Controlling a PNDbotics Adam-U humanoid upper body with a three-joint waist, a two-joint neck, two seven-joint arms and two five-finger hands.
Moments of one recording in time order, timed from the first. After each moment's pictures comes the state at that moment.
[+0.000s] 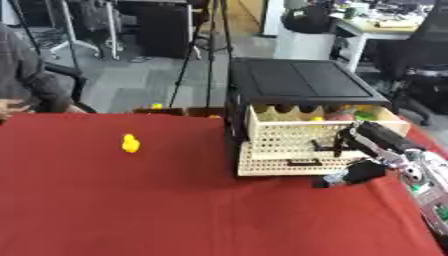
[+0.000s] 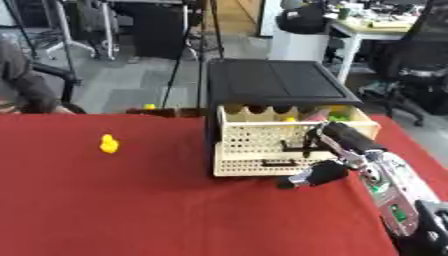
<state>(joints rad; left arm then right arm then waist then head) -0.19 0.53 0.25 -1.48 0.32 -0.34 -0.34 -0.48 -0.47 0.13 -1.47 0.83 -0.07 0.36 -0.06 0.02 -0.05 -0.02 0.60</state>
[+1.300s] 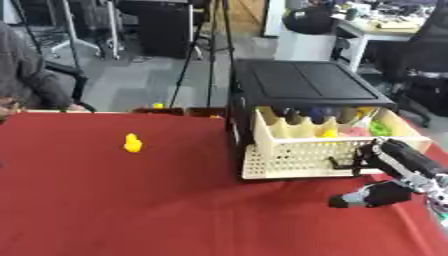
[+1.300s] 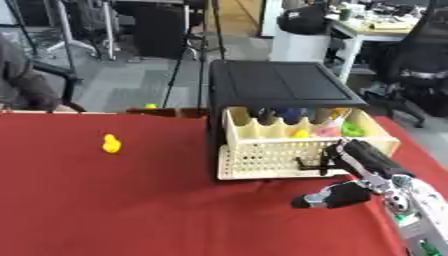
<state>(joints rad) -0.19 0.53 0.26 -1.48 0.31 -0.34 -0.34 -0.33 -0.48 0.10 -1.61 0.79 -0.03 0.35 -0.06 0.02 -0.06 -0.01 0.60</state>
